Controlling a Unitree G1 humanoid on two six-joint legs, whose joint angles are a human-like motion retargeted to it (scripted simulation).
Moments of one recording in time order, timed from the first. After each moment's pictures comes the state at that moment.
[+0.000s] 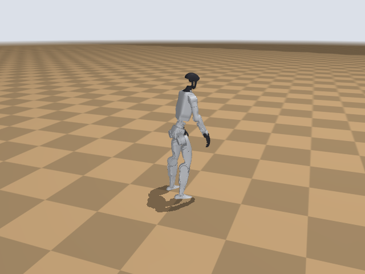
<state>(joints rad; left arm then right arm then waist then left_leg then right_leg) -0.03 0.28 -0.41 1.18 0.10 -0.11 0.05 -0.37 -0.28 0.65 1.07 -0.13 -0.11 0.11 -0.03 0.02 -0.15 -0.32 0.04 0.24 -0.04 -0.01 0.02 -0.47 -0.07 -0.24 0.22 -0.12 0.06</state>
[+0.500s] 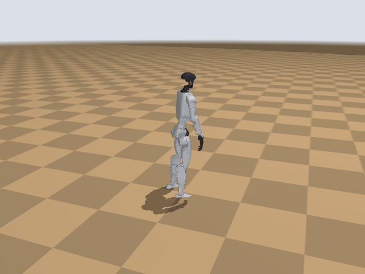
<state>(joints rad) -0.05 0.29 -0.50 1.25 0.26 -0.11 -0.07 -0.20 -0.22 0.66 1.23 -0.30 -0.10 0.17 0.00 0.01 -0.19 -0.29 0.08 0.19 0.11 -0.01 0.03 -0.25 -0.01 -0.21 -0.04 -0.05 0.02</state>
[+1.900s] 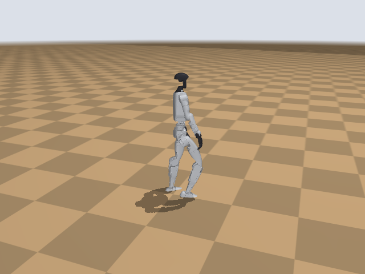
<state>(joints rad) -0.08 0.27 -0.49 1.33 0.25 -0.10 -0.13 -0.27 -0.18 0.63 1.26 -0.26 -0.10 0.21 -0.06 -0.21 0.07 0.19 -0.15 0.15 -0.04 -0.17 0.04 -0.42 -0.20 -0.12 0.80 -0.18 0.07</state>
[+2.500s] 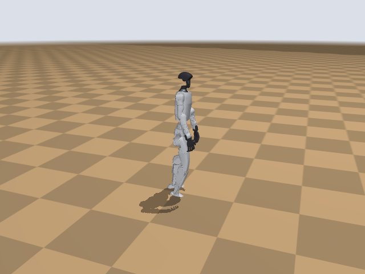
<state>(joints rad) -0.08 0.35 -0.39 1.37 0.19 -0.09 -0.22 -0.16 -0.18 0.54 1.29 -0.14 -0.09 0.22 -0.06 -0.19 -0.13 0.04 -0.06 0.53 -0.04 -0.12 0.03 -0.32 -0.14 -0.20 0.47 -0.28 0.10</state>
